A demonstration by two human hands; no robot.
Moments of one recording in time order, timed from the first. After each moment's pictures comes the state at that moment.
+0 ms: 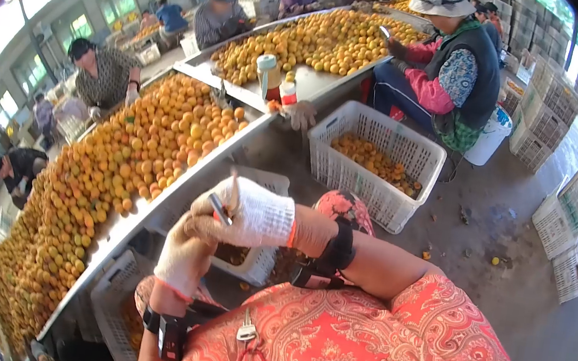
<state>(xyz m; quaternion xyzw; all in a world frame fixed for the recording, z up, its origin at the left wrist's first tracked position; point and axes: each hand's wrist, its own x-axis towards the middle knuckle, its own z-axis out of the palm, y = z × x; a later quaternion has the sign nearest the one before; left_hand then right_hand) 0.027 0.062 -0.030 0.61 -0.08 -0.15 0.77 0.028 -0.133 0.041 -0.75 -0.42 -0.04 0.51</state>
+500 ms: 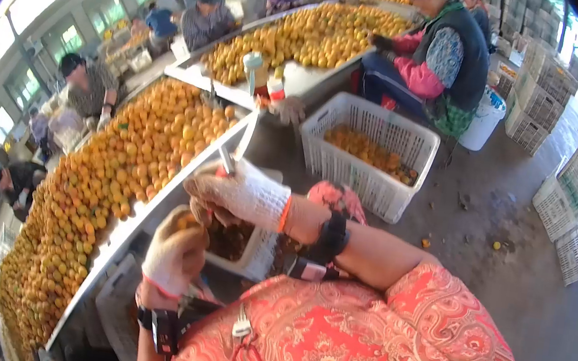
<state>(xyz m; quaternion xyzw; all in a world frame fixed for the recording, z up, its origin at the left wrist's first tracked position) 0.006 0.061 0.019 0.58 -0.02 -0.24 0.78 0.026 -0.143 0.037 -0.66 -0.20 0.10 0.72</state>
